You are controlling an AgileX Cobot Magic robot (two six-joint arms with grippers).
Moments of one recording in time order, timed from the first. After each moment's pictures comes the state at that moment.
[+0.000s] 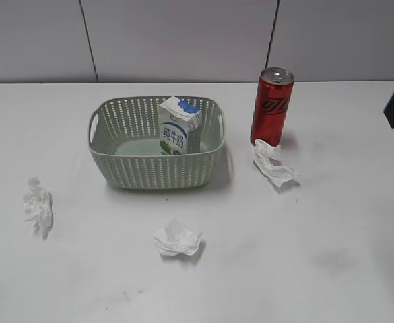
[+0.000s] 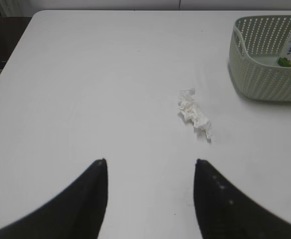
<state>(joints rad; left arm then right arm) -0.09 0.00 -0.48 -0.05 1.09 0.08 0.34 1.29 -1.19 -0.06 1.10 0.05</state>
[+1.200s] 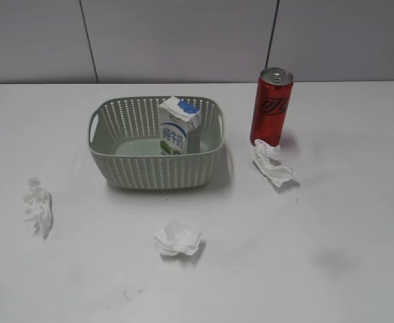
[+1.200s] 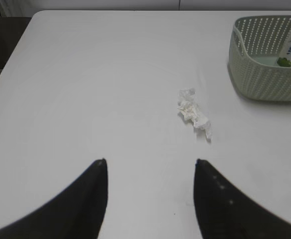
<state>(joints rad) -0.09 0.00 -0.48 -0.05 1.09 0.08 0.34 0.33 -0.47 -0.02 1.11 -0.01</state>
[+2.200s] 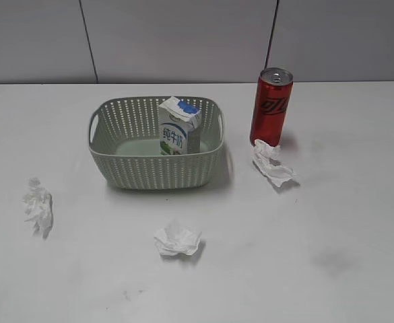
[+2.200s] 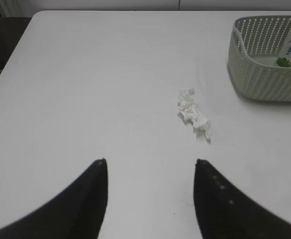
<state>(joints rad) -0.09 0.00 -0.48 -0.05 1.09 0.08 0.34 0.32 -0.42 0.00 0.95 -0.04</state>
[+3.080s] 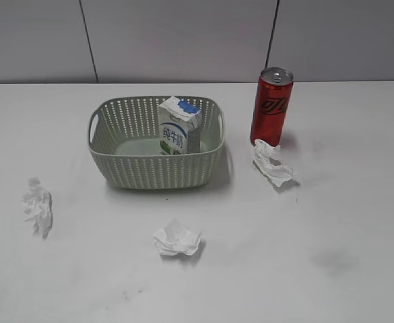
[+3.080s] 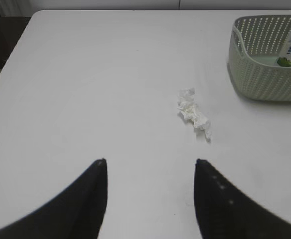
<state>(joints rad) -0.09 0.00 -0.48 -0.05 1.09 0.08 0.08 0.00 -0.41 0.00 0.94 -0.04</state>
